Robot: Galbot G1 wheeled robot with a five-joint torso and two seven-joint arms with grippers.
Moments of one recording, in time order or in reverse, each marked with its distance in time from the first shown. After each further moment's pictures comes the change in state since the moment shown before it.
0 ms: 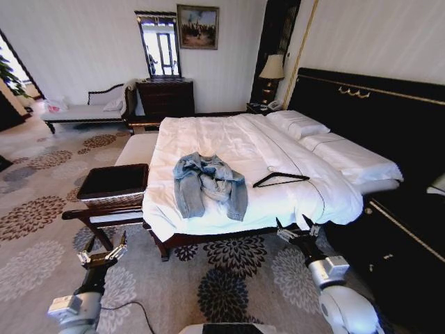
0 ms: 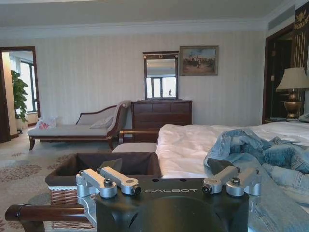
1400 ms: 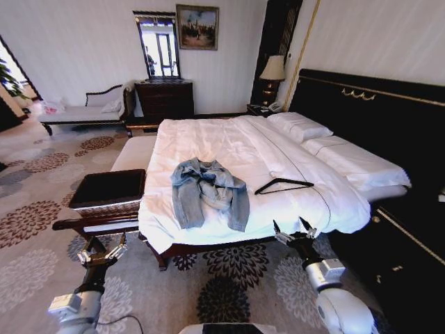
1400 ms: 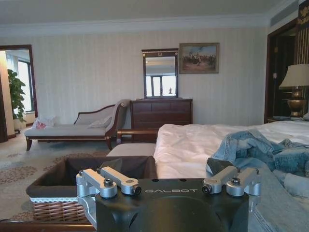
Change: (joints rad) left arm -0.007 0.010 -0.005 0.014 -0.003 0.006 -0.002; right arm -0.008 0.031 -0.025 -0.014 -0.032 0.018 -0.018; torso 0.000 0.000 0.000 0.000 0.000
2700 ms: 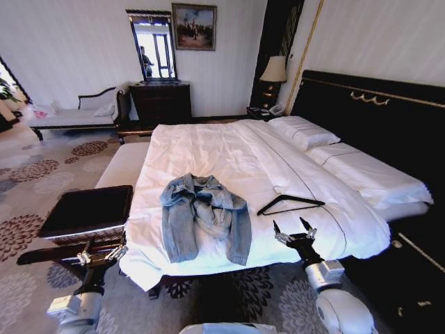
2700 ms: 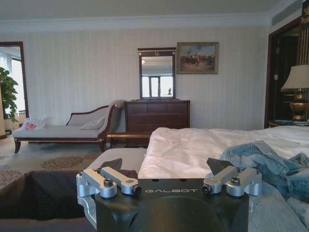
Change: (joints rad) left arm 0.007 -0.006 0.001 -0.008 -0.009 -0.002 0.001; right arm -0.006 -0.001 0.002 0.000 -0.012 0.011 0.002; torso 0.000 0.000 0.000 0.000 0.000
